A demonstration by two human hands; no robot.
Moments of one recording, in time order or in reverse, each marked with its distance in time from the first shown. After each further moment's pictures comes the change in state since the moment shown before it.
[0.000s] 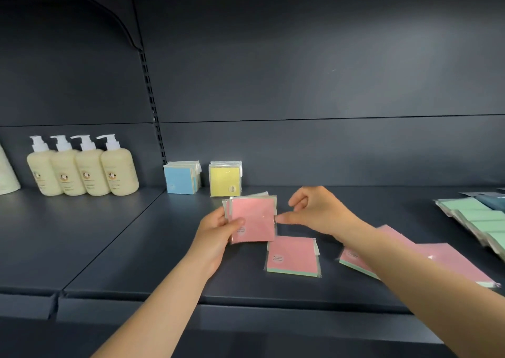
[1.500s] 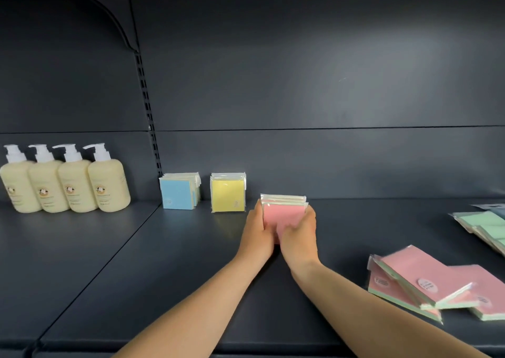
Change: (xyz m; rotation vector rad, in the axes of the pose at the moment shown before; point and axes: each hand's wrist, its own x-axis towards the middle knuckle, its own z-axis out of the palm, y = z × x) left_hand 0.056 -0.010 0.043 0.378 -0.068 0.208; right_hand 0.050 0.002 0.104 0.688 0.426 0.169
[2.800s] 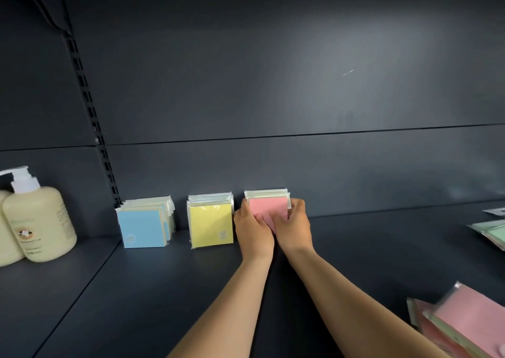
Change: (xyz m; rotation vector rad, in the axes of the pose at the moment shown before) left_hand 0.125 -0.041 0.034 0.215 0.301 0.019; right_hand 0.121 0.016 0.032 -0.119 0.081 -0.090
